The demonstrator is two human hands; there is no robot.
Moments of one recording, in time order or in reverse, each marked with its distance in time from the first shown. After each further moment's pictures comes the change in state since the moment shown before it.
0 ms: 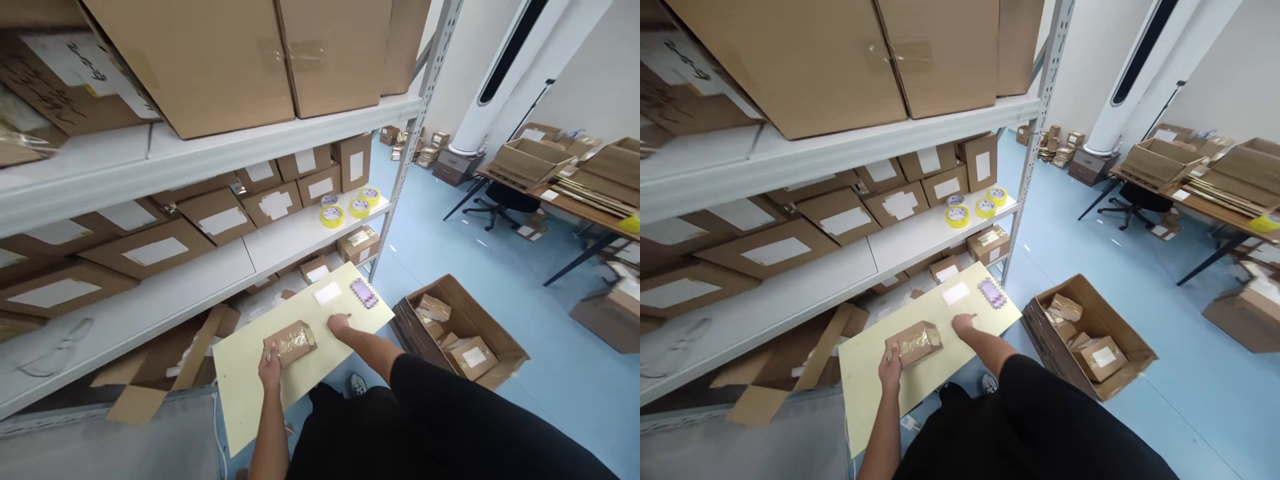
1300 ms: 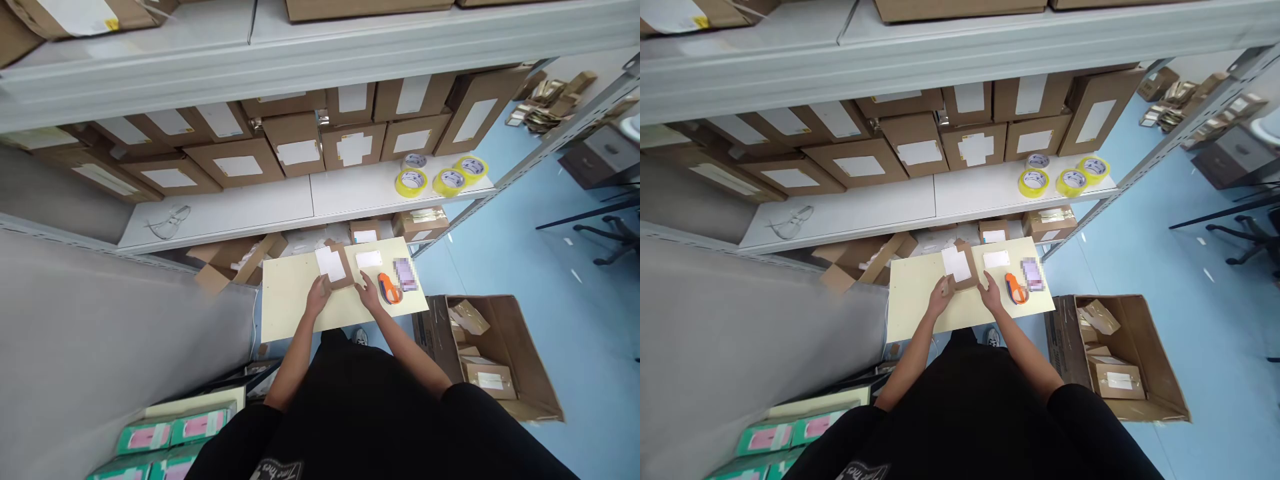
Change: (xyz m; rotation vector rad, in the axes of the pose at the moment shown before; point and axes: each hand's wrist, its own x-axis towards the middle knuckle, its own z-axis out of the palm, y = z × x) left_hand -0.019 0.018 0.033 0.047 -0.361 0.270; right_hand 0.001 0.004 0.015 0.870 0.170 -0.003
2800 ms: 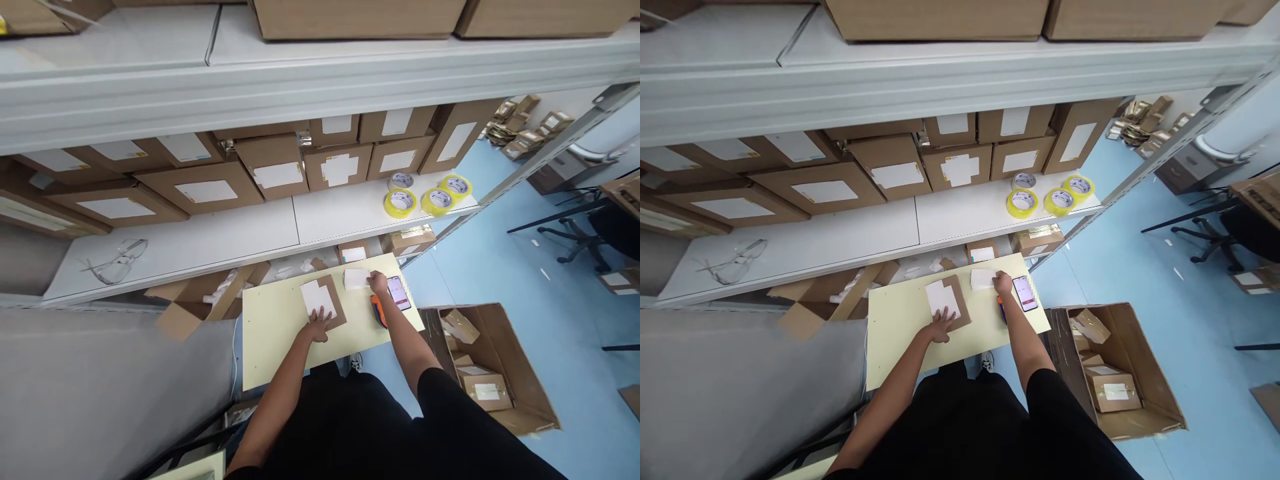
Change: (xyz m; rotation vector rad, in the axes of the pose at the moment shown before) left_hand 0.055 0.004 0.009 0.703 -0.876 -0.150; right_hand 0.150 0.017 -0.071 -0.409 0.181 0.249
